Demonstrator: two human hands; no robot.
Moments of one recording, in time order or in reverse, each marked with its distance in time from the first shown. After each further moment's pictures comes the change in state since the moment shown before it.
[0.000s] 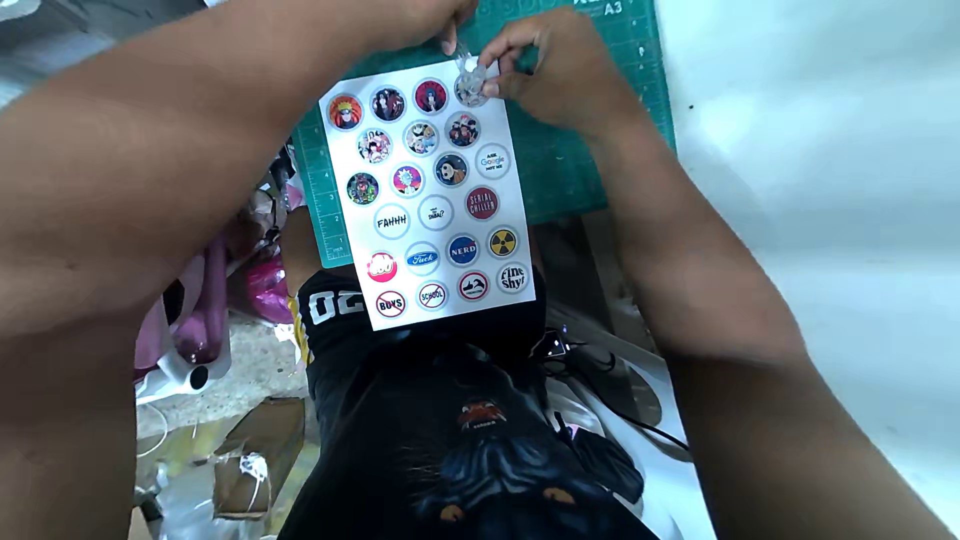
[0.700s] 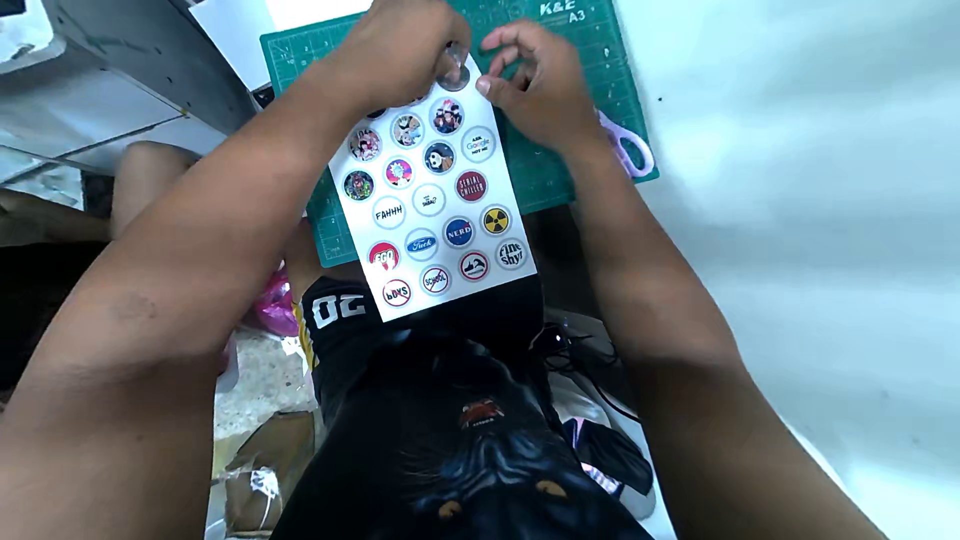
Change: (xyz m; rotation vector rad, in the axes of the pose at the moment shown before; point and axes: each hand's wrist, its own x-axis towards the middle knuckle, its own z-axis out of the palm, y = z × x) left_hand -0.013 0.030 0.012 0.126 0.013 -0.012; right_hand -0.027 0.015 0.016 0.245 0.258 -0.075
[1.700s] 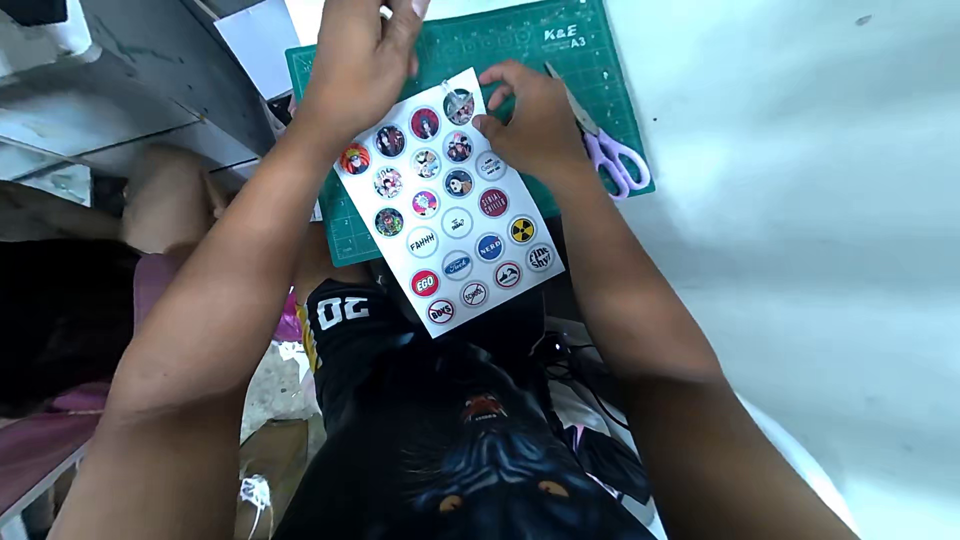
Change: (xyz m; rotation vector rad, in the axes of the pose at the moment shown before) left_hand -0.062 0.004 -0.010 -0.560 0.579 -0.226; right_hand -0.013 -0.044 0.017 -0.301 -0.018 0.156
